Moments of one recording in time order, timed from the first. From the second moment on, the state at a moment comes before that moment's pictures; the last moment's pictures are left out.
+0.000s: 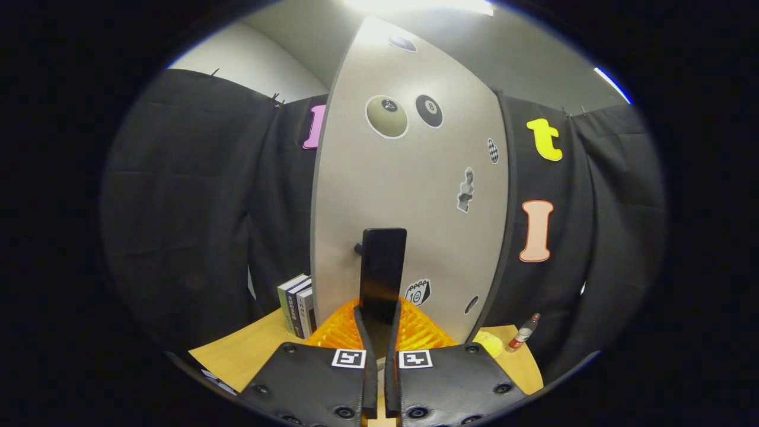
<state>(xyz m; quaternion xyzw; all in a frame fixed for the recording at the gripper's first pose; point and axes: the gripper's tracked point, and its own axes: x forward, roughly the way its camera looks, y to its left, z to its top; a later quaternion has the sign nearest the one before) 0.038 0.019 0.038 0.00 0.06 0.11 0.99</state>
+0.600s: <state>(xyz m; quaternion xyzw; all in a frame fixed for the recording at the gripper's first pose) -0.004 -0.090 0.032 0.06 0.10 0.05 0.99</state>
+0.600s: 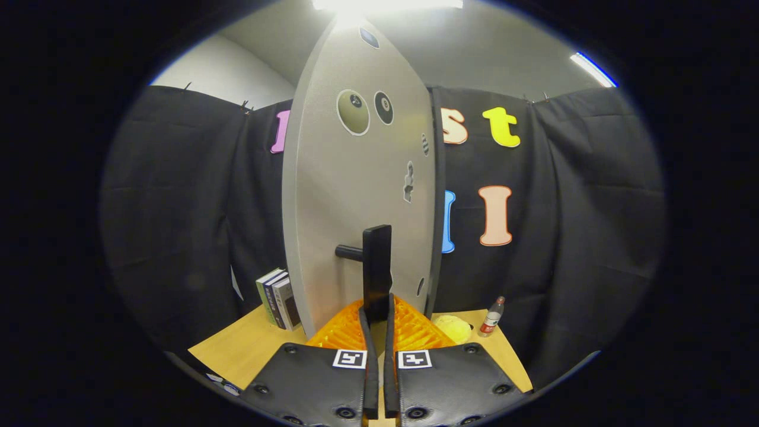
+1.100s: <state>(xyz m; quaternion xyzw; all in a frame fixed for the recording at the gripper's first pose) -0.002 -0.204 0.020 0.12 0.09 0.00 0.99</state>
